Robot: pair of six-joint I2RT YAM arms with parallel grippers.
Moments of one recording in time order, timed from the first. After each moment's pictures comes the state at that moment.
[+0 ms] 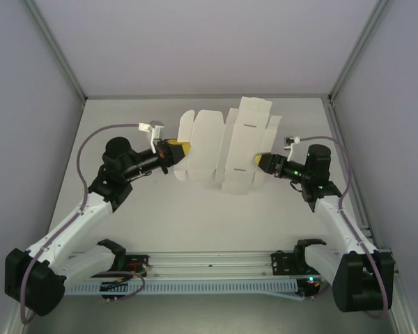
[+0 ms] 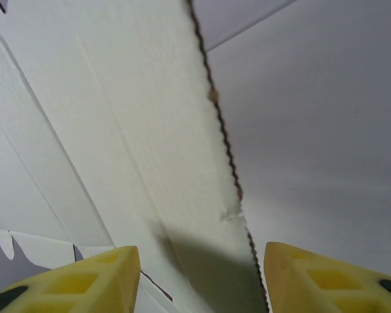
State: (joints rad) left arm -0.52 1.00 0.77 0.23 0.60 -0.52; right arm 0.06 1.00 0.55 0.05 -0.92 0.58
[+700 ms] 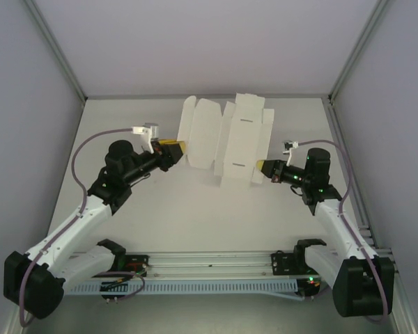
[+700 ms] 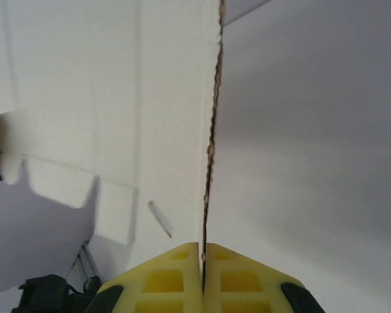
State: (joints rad) left arm -0.52 0.98 0.73 0.08 0.32 -0.54; right arm 0.06 0.96 0.54 -0.05 -0.90 0.48
